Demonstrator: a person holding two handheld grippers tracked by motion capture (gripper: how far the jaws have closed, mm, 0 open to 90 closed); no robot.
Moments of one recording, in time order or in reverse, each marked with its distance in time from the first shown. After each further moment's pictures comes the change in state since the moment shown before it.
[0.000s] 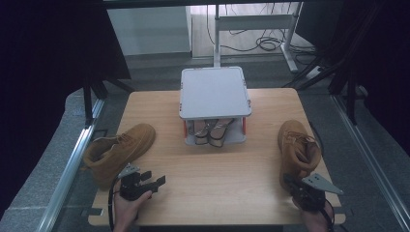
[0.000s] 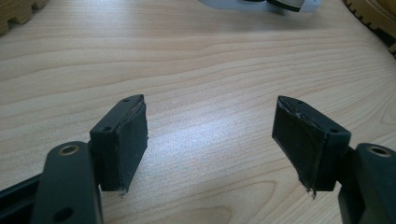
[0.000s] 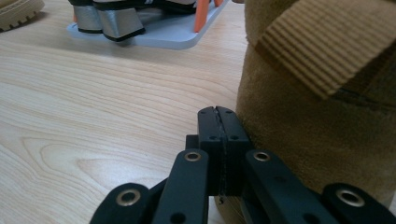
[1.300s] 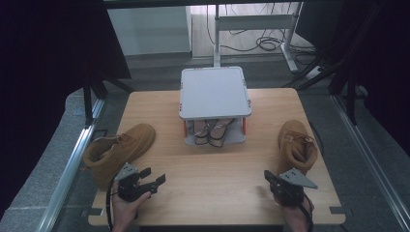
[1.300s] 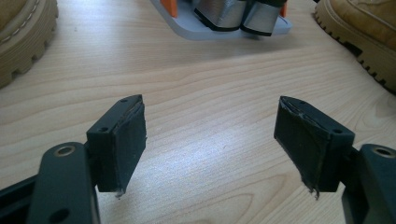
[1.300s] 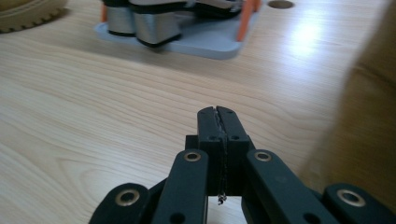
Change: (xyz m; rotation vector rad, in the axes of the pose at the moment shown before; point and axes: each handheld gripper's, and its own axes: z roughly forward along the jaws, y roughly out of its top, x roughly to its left) left arm -0.011 0.005 -0.015 -0.093 -0.020 0.063; right arm 0.044 0.015 0.028 0.015 0.022 -0.039
